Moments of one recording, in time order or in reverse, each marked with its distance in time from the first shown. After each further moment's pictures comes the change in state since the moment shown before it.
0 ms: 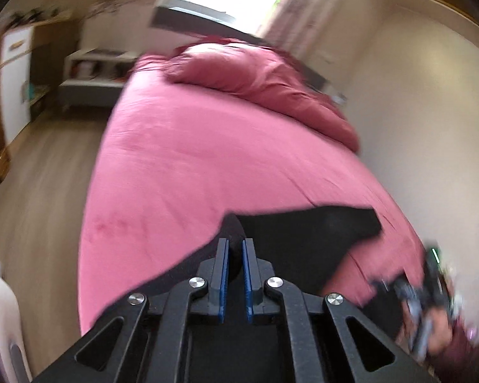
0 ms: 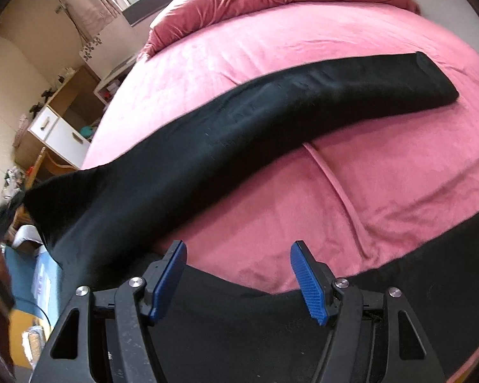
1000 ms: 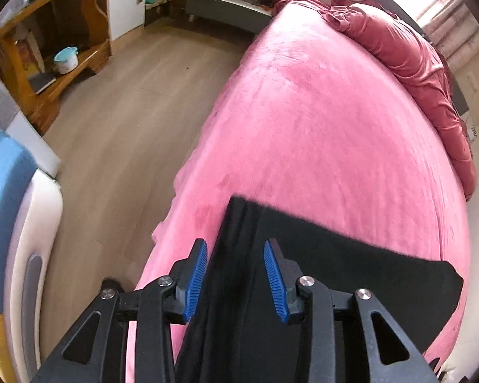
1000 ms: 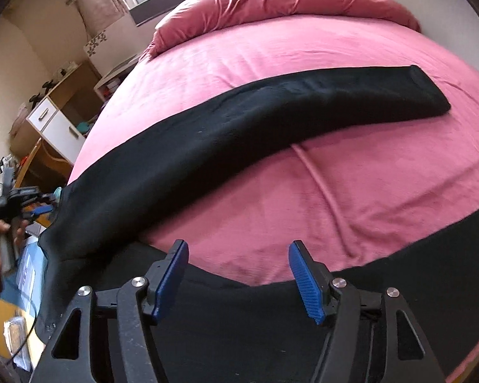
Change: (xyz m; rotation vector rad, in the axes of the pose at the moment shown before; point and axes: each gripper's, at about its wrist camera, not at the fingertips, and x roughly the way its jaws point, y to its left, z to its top) left arm 0.140 0.187 0.039 -0.484 0.259 0.453; right arm -0.004 -0.007 -0.022 -0.064 -0.043 -0.050
